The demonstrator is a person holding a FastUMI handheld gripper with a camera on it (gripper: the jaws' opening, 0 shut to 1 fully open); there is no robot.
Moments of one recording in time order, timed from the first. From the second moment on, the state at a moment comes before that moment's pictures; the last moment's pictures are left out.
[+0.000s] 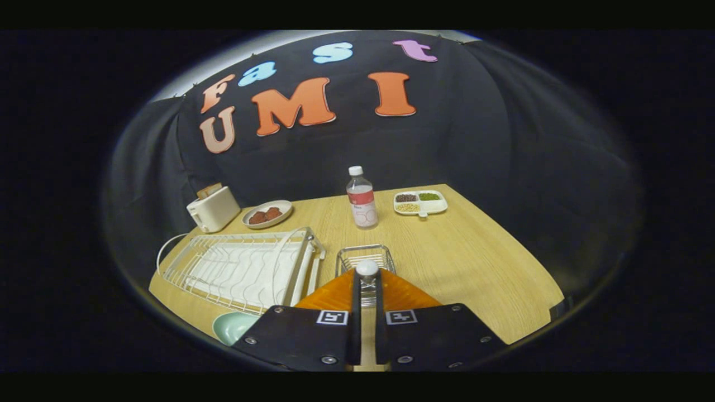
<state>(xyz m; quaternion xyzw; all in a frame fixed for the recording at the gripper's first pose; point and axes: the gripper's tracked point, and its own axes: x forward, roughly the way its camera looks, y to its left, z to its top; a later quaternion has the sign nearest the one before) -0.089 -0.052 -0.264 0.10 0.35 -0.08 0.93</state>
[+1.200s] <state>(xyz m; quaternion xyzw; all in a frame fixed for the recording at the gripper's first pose) -0.149 0.021 -0.173 0.12 0.36 0.03 0.93</state>
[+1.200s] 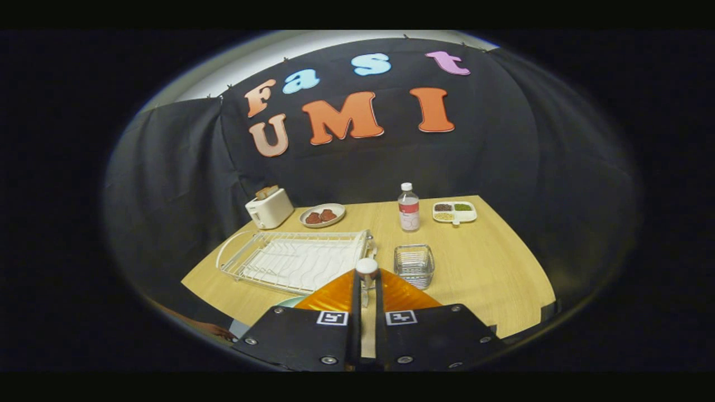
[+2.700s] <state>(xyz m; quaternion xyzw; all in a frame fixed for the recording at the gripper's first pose) -0.165 0.144 -0.267 0.14 0.42 0.17 0.88</state>
